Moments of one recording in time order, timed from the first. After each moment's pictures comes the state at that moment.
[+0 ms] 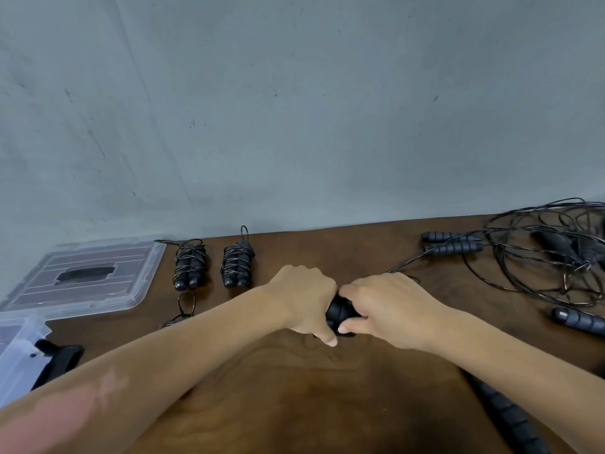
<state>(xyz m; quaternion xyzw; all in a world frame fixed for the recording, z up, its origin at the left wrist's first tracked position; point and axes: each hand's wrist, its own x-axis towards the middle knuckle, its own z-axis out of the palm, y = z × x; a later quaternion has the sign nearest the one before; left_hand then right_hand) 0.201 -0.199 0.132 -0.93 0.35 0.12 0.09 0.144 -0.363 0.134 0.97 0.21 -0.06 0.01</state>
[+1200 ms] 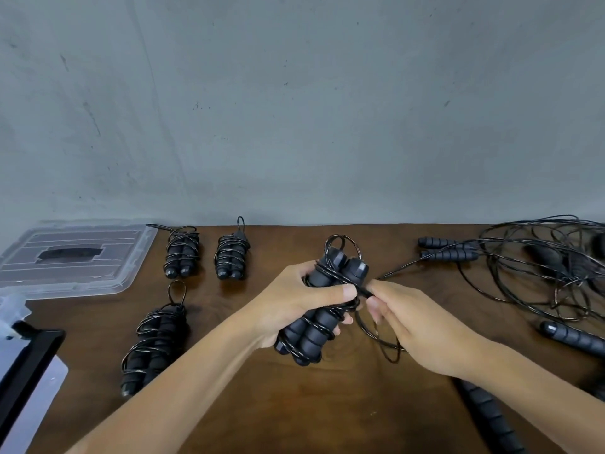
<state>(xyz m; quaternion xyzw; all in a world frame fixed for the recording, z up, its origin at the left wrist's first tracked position) 0.180 -0.174 0.113 -0.65 0.14 0.30 -0.69 0.123 -0.397 0.117 0.96 0.21 0.01 -0.20</state>
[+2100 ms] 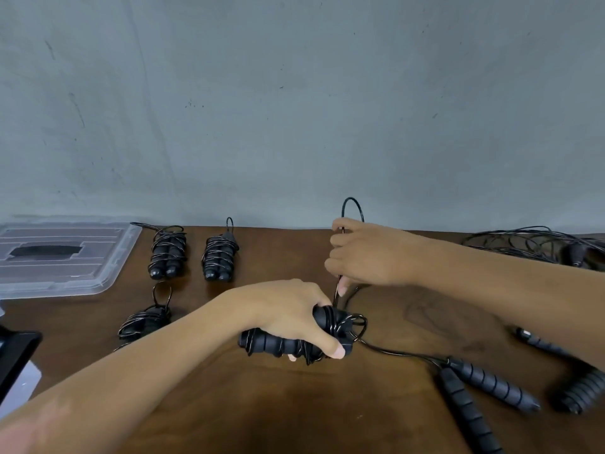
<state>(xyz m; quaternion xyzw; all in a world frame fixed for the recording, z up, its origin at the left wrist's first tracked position) 0.200 -0.174 0.135 -0.86 0.33 0.33 -0.22 0.226 -0.376 0.173 0.82 0.47 0.08 0.31</state>
